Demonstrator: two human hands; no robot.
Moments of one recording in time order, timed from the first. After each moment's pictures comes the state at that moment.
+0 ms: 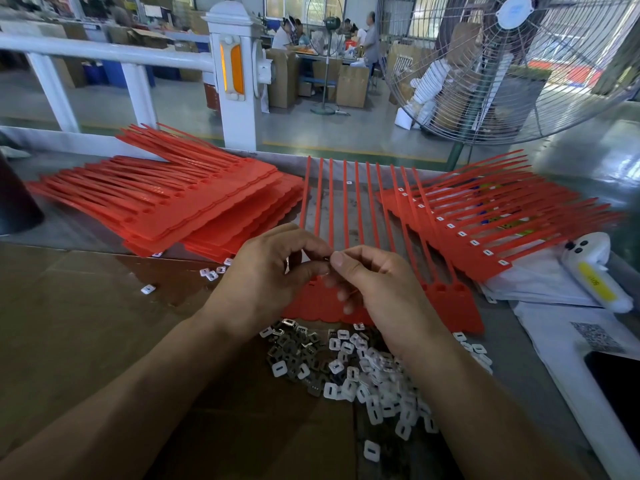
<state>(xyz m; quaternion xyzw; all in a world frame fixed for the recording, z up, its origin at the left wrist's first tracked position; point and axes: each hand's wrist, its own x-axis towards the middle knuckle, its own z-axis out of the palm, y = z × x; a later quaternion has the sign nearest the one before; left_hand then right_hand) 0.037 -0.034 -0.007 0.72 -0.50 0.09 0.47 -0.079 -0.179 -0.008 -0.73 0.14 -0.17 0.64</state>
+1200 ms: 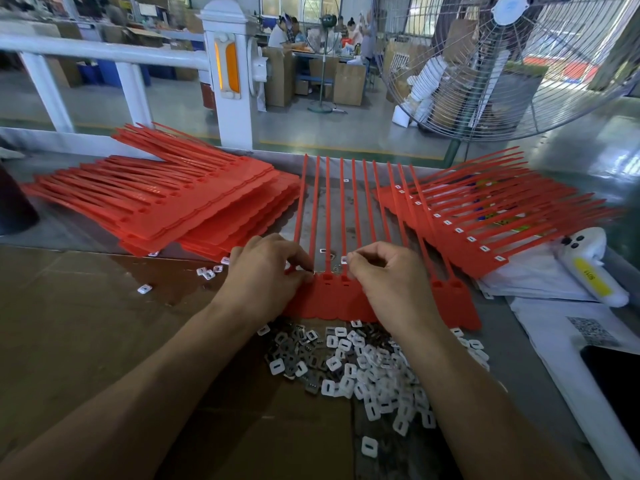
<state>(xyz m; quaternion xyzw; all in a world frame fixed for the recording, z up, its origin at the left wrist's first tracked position) 0.050 -0.046 -0.021 0.87 -0.37 0.02 0.32 -0.075 -0.191 -0.013 -0.78 0.25 -0.26 0.51</state>
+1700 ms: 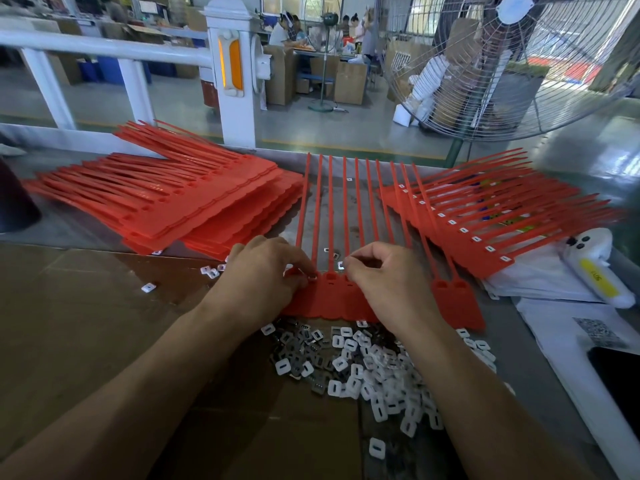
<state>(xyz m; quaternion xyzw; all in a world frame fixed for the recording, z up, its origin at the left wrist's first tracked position) 0.045 -0.031 -0.007 0.87 -0.39 0.00 0.29 -0.068 -0.191 -0.014 -0.82 0.26 -0.23 0.45</state>
